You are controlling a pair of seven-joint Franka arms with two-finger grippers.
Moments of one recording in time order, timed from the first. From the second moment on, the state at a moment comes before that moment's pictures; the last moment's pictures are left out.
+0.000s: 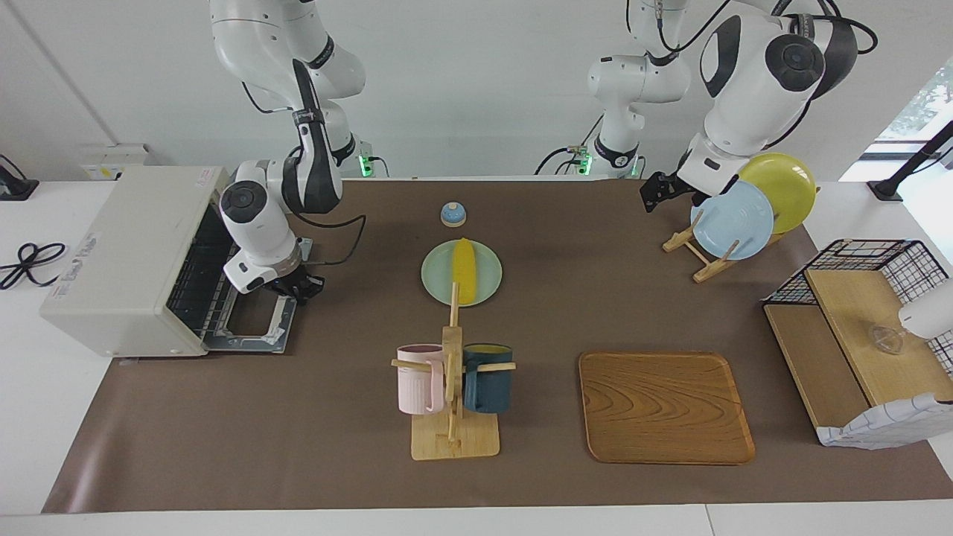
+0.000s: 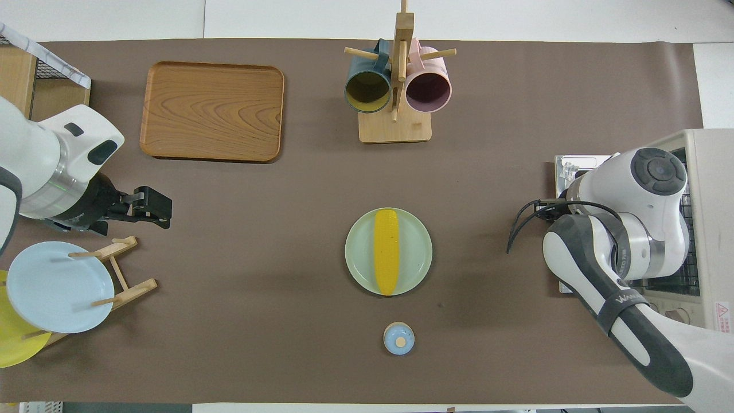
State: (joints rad) left arm -0.18 -0.04 -0.03 -1.74 -0.04 1.51 -0.25; right arm 0.07 0.16 -0.05 -2.22 -0.05 2.30 0.14
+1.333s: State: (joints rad) left arm -0.17 0.03 -0.03 -1.60 -0.06 1.51 -0.25; right arm 0.24 0.29 0.35 -1.71 -0.11 1.98 0.67
